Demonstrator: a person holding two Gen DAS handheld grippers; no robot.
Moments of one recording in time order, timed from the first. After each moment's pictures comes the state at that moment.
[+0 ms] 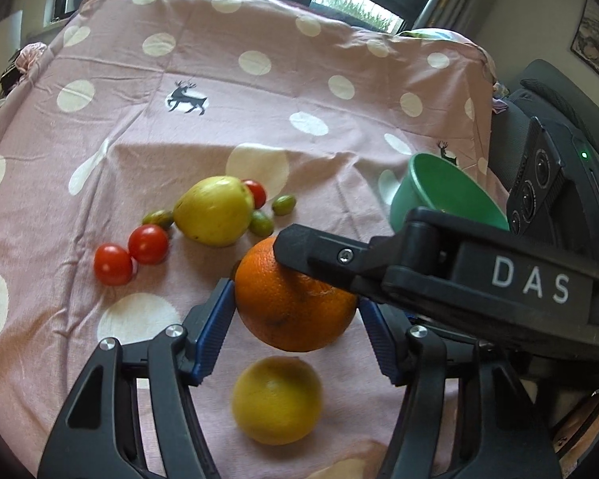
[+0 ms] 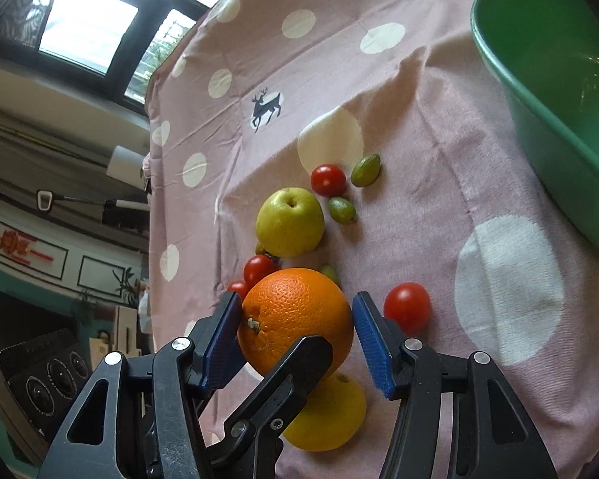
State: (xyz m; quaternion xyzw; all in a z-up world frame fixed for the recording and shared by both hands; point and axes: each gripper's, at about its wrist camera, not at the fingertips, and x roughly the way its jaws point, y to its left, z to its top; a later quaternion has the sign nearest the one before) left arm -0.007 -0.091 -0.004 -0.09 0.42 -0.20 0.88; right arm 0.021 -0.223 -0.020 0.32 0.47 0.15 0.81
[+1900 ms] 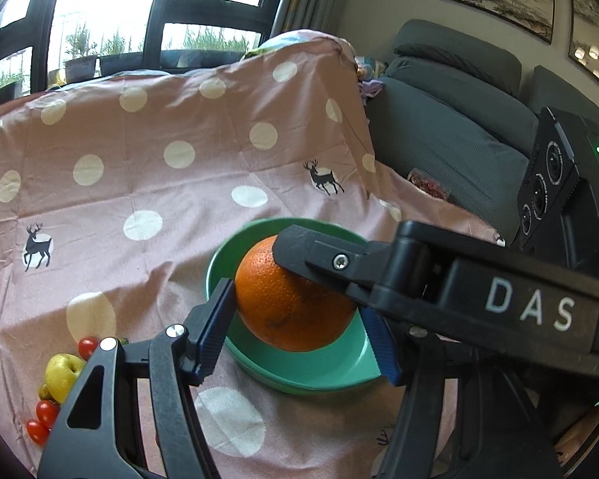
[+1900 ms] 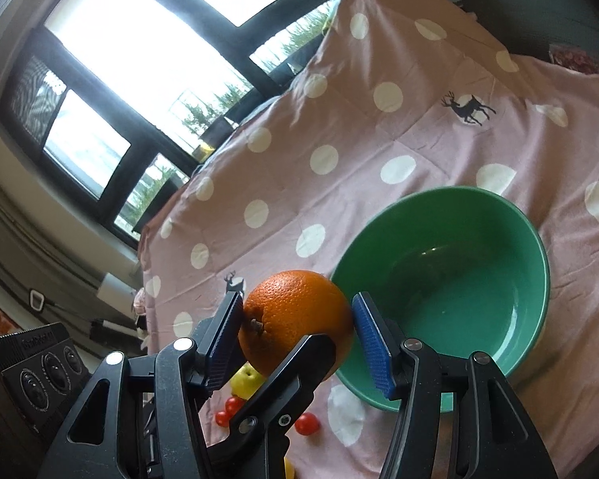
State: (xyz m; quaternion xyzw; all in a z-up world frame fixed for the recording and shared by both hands) left arm 0.010 -0.229 0.069 0.02 0.33 -0.39 0.86; right arm -0.024 -0.354 0.073 0.35 0.29 0.01 0.89
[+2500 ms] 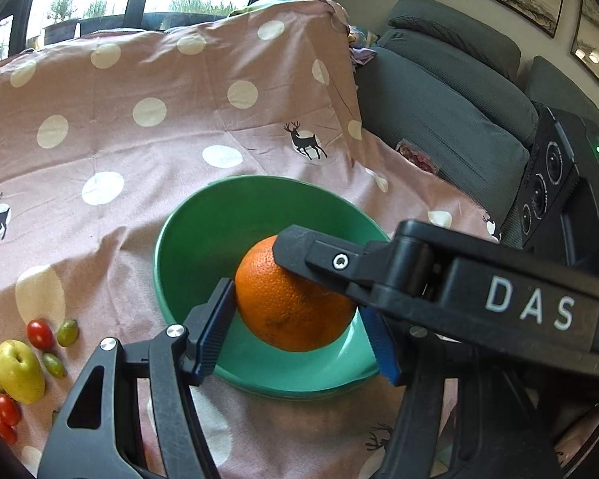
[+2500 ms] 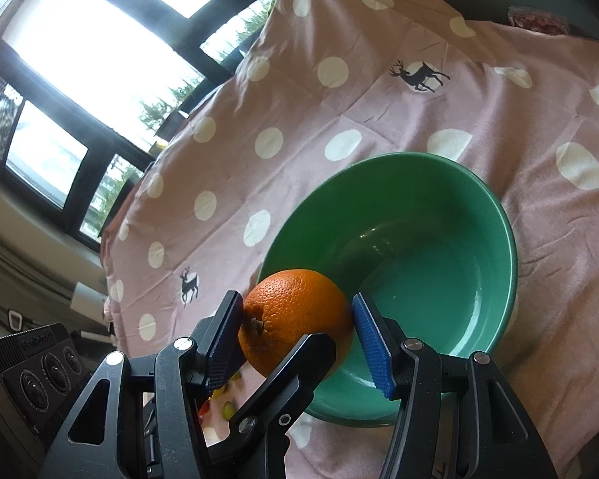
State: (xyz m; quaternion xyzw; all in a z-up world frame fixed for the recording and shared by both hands) left arm 0.026 -0.258 0.034 0.01 0.38 -0.42 0.82; right arm -0.019 -0.382 0.040 0.37 0.33 -0.05 0.87
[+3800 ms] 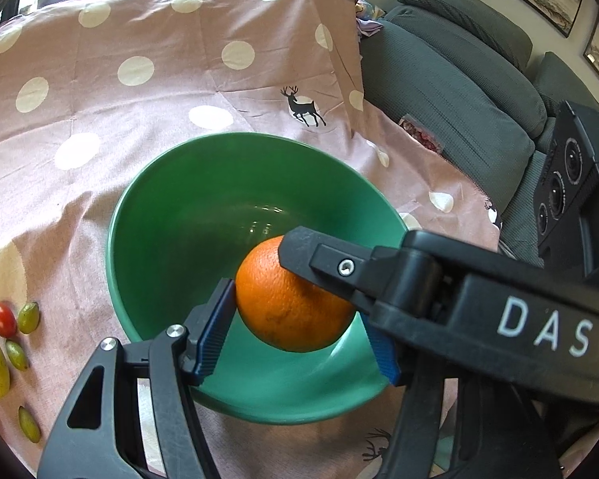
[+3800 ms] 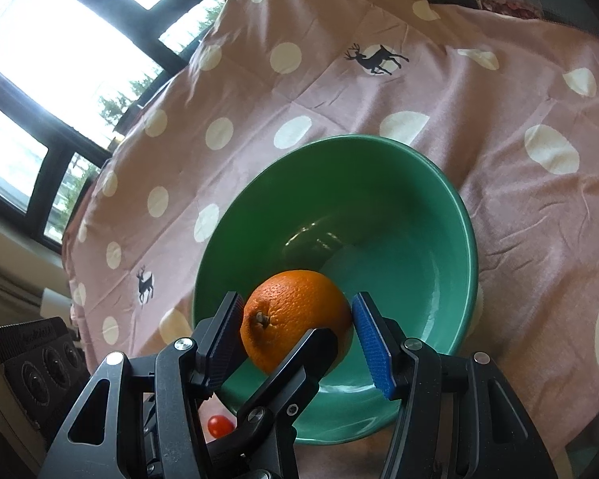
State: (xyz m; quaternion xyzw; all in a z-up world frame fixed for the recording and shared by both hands) left arm 0.041 -0.280 0.005 0.00 0.43 -0.43 0.80; right arm -0.013 -0.394 0.022 0.36 0.37 -0.10 0.85
